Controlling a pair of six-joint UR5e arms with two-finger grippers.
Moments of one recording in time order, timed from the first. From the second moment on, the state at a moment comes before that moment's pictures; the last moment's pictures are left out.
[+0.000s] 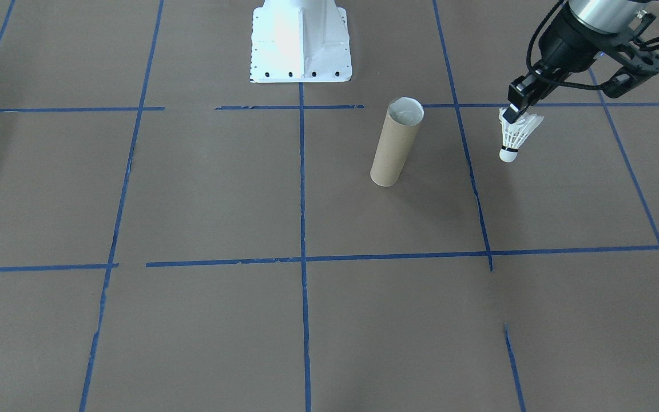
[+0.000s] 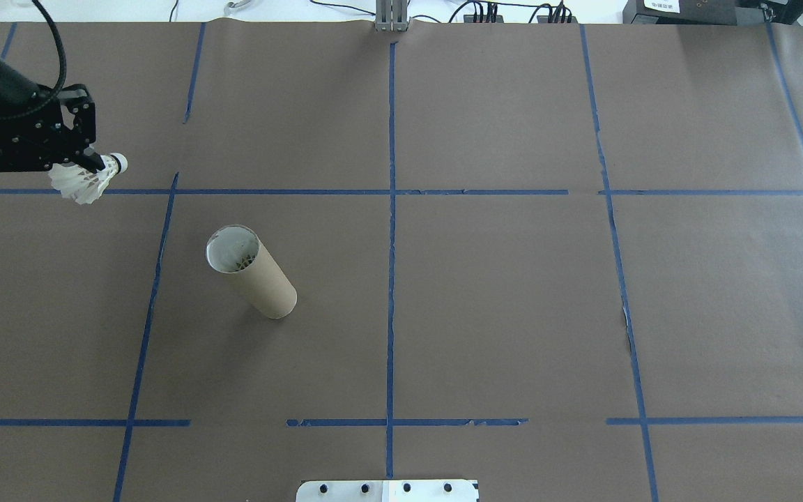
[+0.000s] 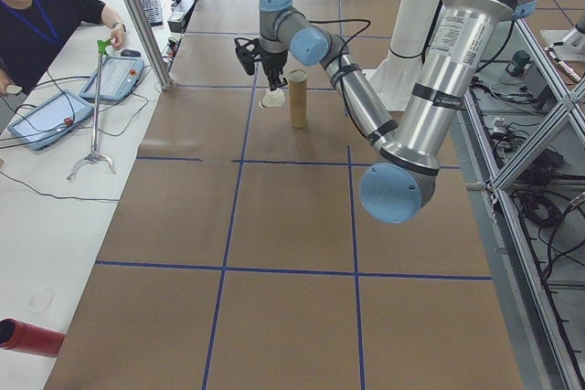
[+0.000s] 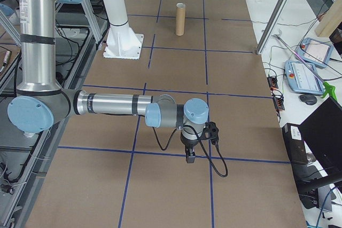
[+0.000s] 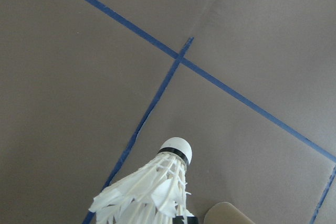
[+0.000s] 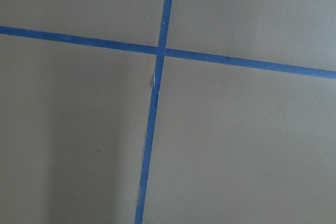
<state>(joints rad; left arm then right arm) -1.04 -2.01 -2.18 -1.21 -2.25 -1.38 1.54 -1.63 1.63 -1.57 2.29 -0.10</state>
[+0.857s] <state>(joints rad) -0.86 -2.40 -2.11 -0.71 -2.21 -1.34 1.54 -1.63 1.63 -1.57 2.29 -0.10</state>
